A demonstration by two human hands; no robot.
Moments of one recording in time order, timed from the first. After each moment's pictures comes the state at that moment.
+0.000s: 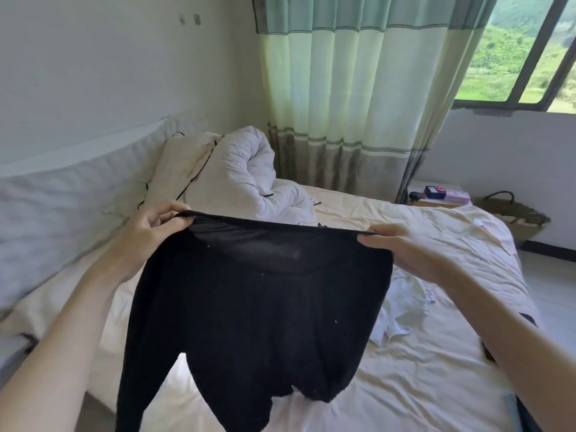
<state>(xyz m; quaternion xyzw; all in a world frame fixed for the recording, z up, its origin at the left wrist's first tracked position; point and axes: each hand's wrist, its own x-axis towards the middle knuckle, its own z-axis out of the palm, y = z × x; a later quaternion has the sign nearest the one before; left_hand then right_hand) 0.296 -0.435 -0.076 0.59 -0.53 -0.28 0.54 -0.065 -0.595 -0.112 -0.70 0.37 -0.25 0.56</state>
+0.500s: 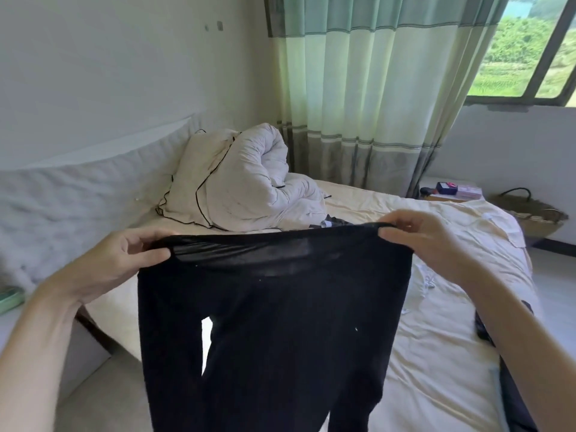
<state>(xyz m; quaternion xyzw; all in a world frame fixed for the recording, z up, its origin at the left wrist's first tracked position) 0.250 -0.284 -0.064 0.60 -0.55 -0.37 0.45 -0.138 -0.500 -0.091 -0.74 0.28 -0.36 0.49</state>
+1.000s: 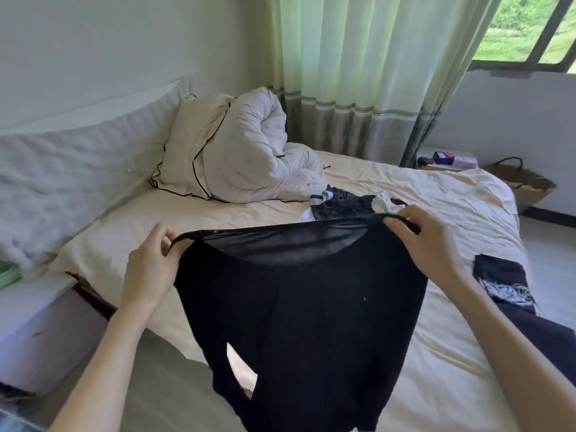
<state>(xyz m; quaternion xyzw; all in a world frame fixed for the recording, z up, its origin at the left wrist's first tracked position) 0.259 -0.275 -0.164 0.79 -0.44 0.01 0.43 -0.096 -0.437 -0.145 -0.75 0.50 -0.38 0.21</state>
